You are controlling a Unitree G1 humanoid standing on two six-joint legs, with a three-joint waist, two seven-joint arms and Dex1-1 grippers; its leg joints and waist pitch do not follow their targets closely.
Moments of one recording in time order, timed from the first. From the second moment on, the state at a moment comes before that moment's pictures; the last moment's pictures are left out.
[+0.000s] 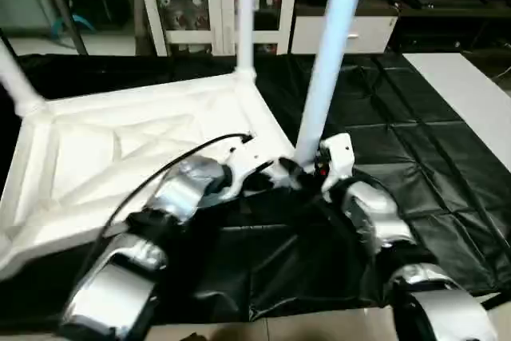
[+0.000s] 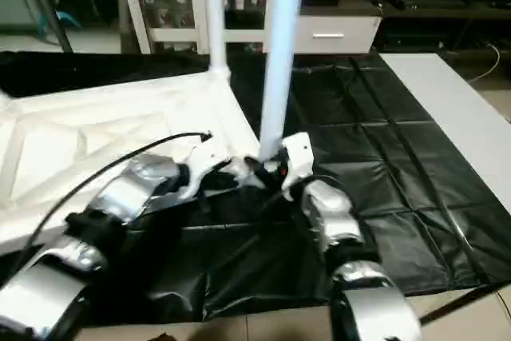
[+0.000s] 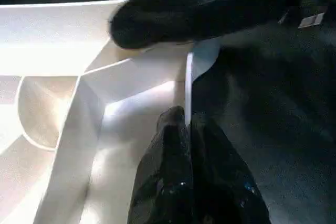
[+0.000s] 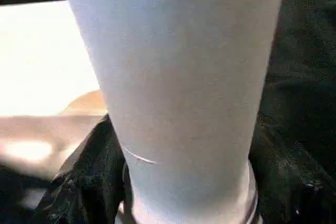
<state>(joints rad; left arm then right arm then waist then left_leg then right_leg) -0.77 0.12 -0.29 0.80 0.16 0.23 -0.76 -0.69 -0.04 -0.07 1.09 0.12 -0.22 0.38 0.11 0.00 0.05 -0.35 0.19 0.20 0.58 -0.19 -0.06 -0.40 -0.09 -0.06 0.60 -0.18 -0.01</state>
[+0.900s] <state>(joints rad) -0.76 0.19 -0.28 0.78 0.15 0.15 -0.78 -0.71 -0.12 -0.03 0.97 0.16 -0.22 0.61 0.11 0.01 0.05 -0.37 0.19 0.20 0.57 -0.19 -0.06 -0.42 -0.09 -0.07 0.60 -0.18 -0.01</state>
